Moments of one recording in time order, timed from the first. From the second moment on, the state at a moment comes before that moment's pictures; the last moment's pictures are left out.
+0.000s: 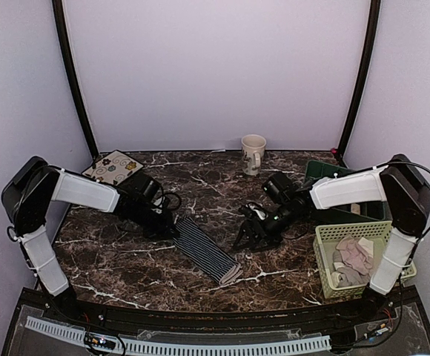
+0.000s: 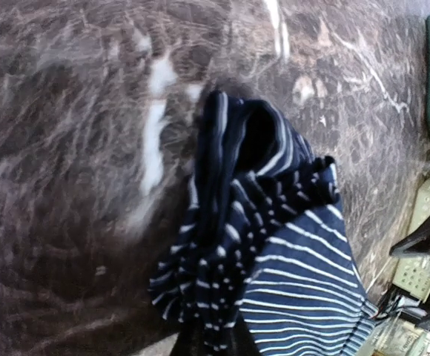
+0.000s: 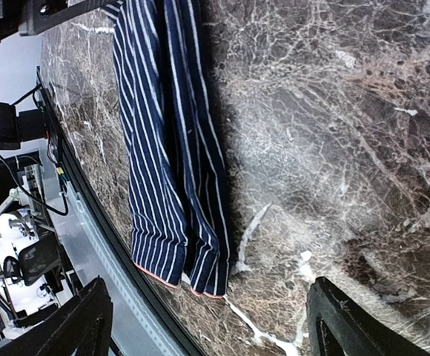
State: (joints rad) left arm -0.56 1.76 0.90 -0.21 0.41 -0.71; right arm 0.72 1.77 1.02 -0.42 -0.71 0.40
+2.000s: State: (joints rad) left arm -1.05 1.39 0.52 0.11 0.16 0.69; right arm 0.90 2.05 1.26 -0.10 -0.81 0.63
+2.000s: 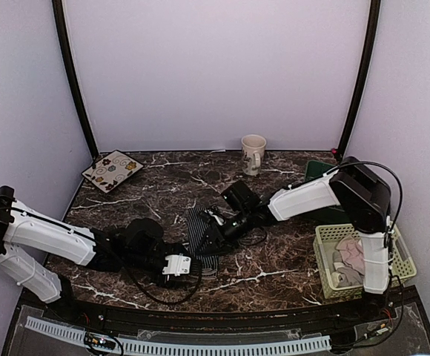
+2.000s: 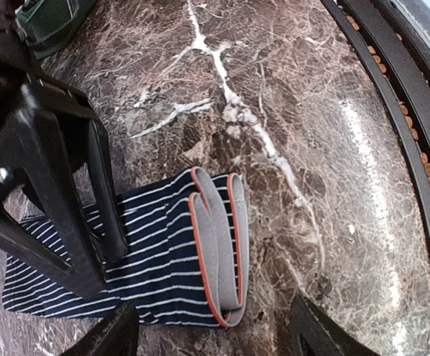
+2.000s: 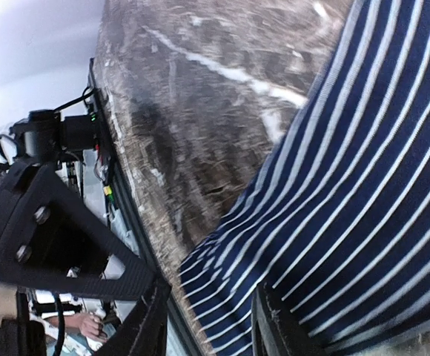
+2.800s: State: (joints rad) left arm -1.12 1.64 0.54 0.39 -0.04 0.79; right arm 0.88 2.15 1.16 0.11 -0.91 0.47
